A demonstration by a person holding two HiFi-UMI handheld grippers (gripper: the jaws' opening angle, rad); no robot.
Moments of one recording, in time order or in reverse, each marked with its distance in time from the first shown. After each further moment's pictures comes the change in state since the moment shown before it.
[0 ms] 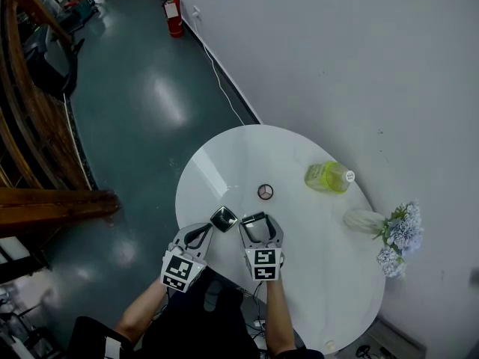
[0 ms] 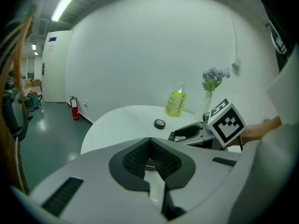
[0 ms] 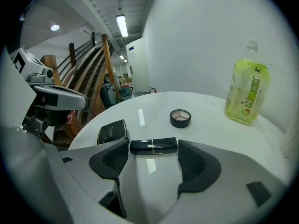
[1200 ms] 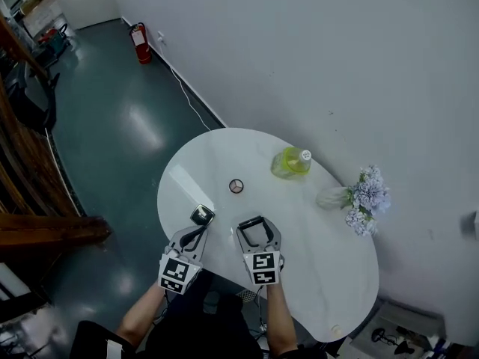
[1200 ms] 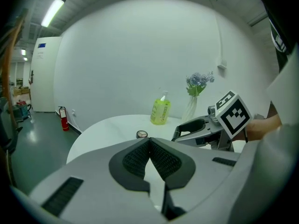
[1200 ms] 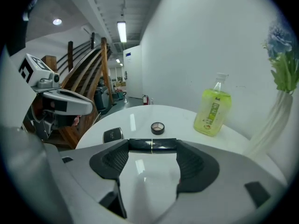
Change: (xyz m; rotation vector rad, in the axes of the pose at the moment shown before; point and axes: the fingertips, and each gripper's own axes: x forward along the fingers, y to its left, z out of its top) left arm -0.015 -0.063 0.031 0.092 -0.066 -0.086; right arm -0.096 -0.027 0.013 -0.025 -0.080 -0.117
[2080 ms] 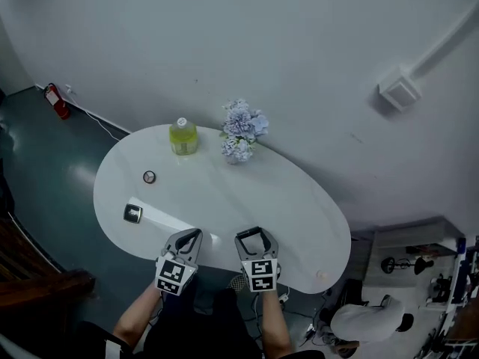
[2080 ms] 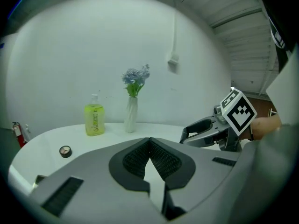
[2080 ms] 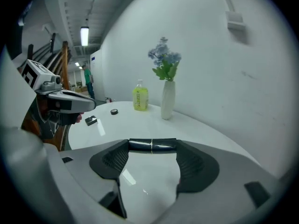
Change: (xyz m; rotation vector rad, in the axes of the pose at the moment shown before) left arm 0.017 -0.250 0.010 0.229 -0.017 -0.406; right arm -0.248 -0.097 -0.146 0.289 0.003 -0.420
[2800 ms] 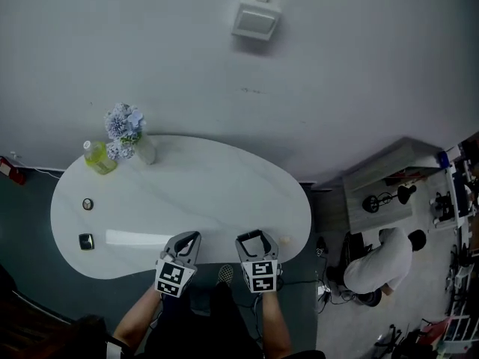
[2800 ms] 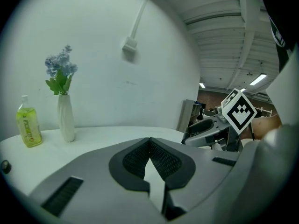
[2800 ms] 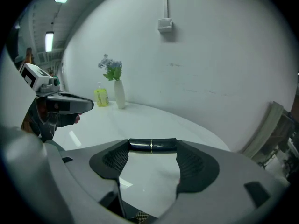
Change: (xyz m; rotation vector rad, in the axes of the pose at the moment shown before) left arm 0.089 -0.202 0.012 0.156 0.042 -0.342; right arm -0.144 -0.149 -0.126 0.266 0.019 -0.323
